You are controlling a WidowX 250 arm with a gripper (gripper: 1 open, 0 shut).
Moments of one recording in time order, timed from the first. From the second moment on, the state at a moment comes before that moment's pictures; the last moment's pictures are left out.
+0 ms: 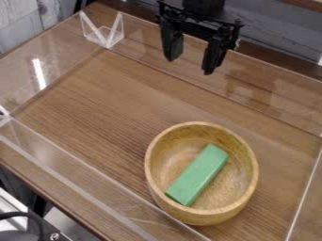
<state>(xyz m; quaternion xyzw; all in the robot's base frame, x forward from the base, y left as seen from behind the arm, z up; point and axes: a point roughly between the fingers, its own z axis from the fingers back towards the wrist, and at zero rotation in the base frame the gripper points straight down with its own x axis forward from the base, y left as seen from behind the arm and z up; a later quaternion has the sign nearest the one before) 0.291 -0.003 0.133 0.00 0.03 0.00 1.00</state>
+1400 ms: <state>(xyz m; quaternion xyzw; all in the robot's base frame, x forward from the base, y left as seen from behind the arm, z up) 0.212 -0.074 0.059 -0.02 0.04 -0.07 1.00</state>
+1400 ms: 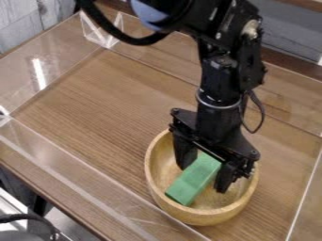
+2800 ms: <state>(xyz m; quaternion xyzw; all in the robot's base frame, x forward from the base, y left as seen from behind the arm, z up) 0.214 -0.063 0.056 -0.04 0.04 -0.07 1.00</state>
